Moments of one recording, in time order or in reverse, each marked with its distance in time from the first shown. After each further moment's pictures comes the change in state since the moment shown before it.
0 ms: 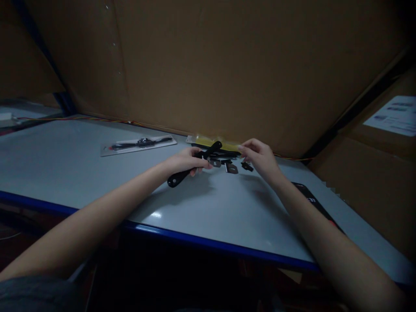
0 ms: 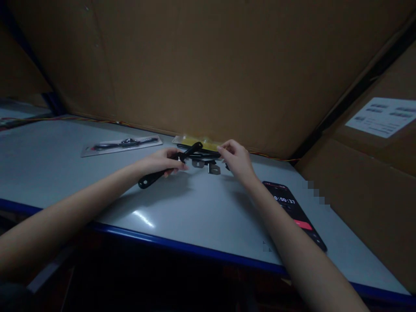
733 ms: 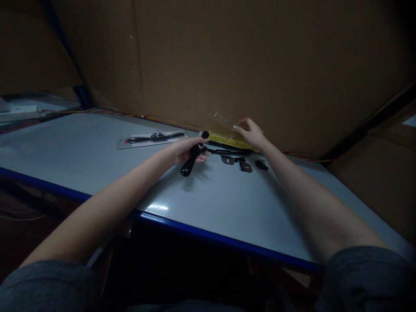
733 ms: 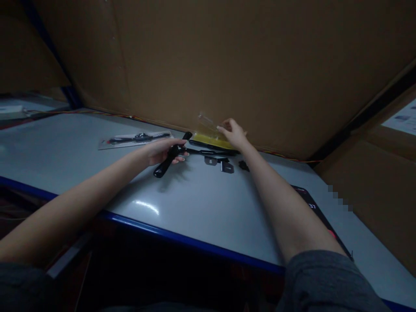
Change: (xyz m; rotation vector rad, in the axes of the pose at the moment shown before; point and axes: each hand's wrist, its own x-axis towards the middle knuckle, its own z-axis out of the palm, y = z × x) left_hand 0.008 -0.011 -0.032 -0.516 0.137 -0.319; right_hand 0.109 0.047 0.045 -0.265 -0.005 -0.164
